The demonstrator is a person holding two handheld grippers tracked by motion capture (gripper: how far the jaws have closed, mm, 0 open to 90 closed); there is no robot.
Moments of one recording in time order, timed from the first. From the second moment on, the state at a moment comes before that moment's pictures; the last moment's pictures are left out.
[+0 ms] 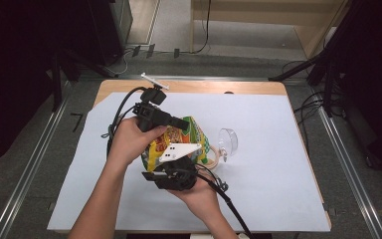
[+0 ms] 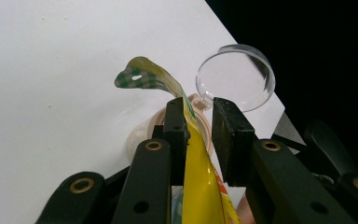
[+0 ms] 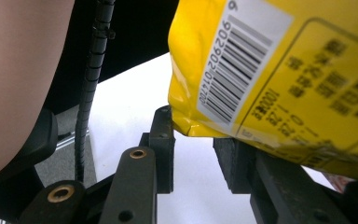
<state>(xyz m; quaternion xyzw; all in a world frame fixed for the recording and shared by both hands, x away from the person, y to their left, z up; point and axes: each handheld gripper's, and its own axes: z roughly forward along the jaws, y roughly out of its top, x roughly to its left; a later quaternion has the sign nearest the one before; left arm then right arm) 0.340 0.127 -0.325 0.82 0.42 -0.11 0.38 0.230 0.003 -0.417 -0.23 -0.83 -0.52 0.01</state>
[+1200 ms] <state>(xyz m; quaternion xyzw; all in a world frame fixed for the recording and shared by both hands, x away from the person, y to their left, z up) 0.339 0.121 -0.323 0.83 0.41 -0.11 0.37 0.223 0.007 -0.420 -0.25 -0.81 -0.53 -0.01</state>
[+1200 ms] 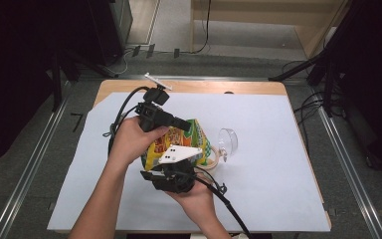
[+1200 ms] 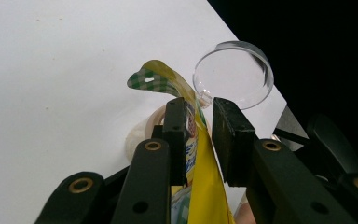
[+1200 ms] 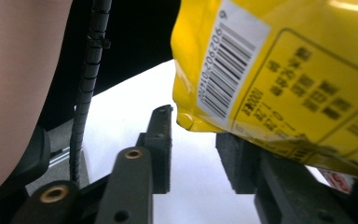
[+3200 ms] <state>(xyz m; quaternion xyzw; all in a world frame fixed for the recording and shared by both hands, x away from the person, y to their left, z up) 0.337 0.122 -0.320 0.82 0.42 -0.09 0.38 0.221 0.002 -0.417 -0.24 -0.80 -0.55 -0.02</state>
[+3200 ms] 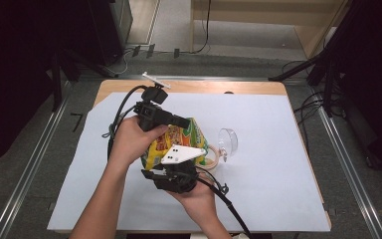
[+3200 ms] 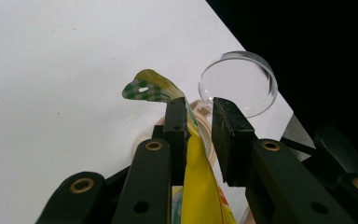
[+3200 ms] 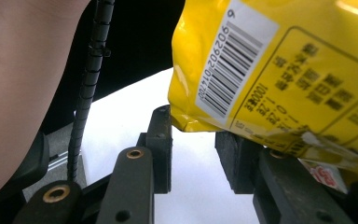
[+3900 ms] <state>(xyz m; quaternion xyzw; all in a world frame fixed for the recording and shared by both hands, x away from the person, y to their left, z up) 0.337 0.122 -0.320 0.82 0.42 -0.09 0.38 0.220 0.002 -0.416 -0.25 -0.80 -0.54 -0.02</state>
